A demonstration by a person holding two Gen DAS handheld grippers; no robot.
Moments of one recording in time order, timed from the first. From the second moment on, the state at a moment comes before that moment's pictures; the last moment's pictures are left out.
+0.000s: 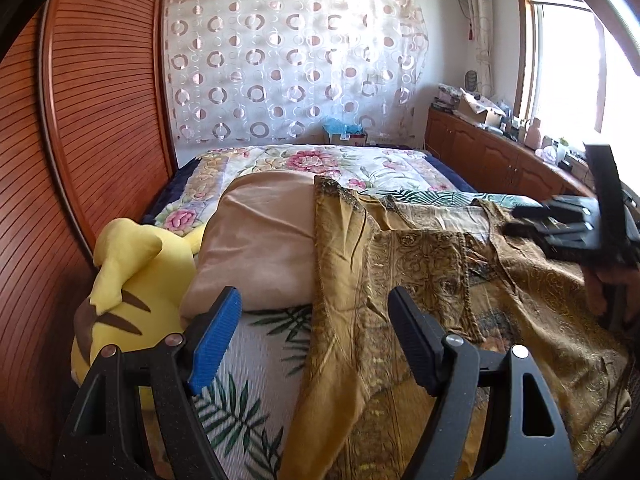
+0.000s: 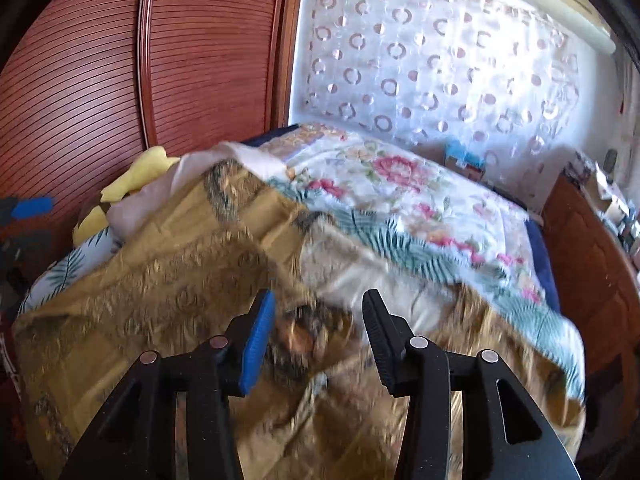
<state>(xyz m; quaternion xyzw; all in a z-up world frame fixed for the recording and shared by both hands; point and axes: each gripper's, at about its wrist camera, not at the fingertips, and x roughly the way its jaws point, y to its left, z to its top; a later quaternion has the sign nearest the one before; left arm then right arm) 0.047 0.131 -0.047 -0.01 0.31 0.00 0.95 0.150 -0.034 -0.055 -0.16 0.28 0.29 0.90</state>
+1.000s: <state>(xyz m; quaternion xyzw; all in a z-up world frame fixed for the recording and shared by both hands) 0.195 0.096 -0.078 0.04 0.40 -0.03 0.91 0.166 -0.100 -0.086 -0.13 0.37 0.24 0.89</state>
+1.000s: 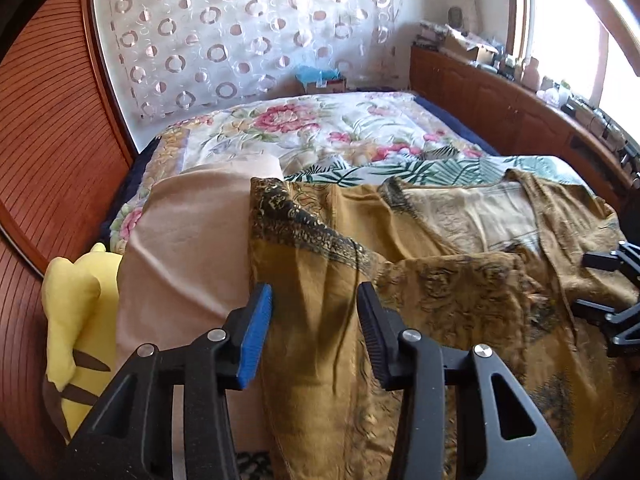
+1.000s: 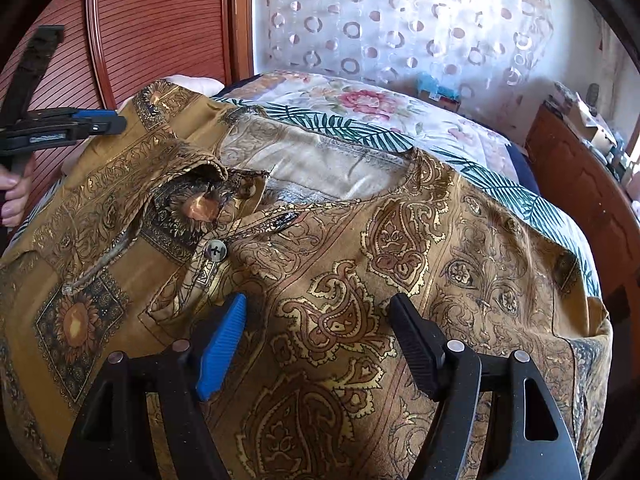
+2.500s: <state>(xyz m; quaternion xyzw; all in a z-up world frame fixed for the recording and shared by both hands) 0.120 0.055 -0.102 0.03 0.42 -0.09 0.91 0.171 -0.100 -0.088 -0.12 0.37 0.24 0.89</state>
